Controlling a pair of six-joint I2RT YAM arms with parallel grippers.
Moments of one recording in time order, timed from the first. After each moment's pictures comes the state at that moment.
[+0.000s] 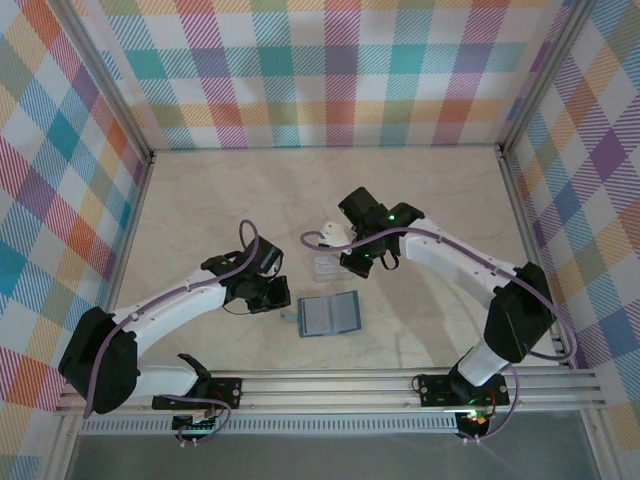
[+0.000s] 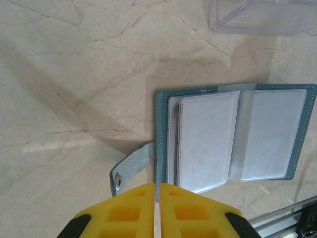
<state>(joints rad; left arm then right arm) -0.64 1.27 0.78 -0.69 0.21 -0.80 0.75 1.61 1.37 -0.93 -0.12 -0.56</state>
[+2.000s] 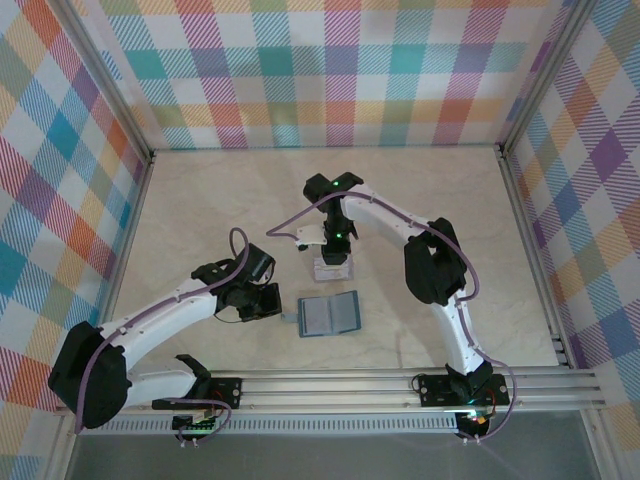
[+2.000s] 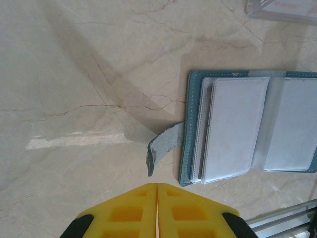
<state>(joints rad) -0.63 1.19 0.73 -0.74 0.20 -0.81 0.71 2.19 1.96 -1.30 -0.13 -0.94</state>
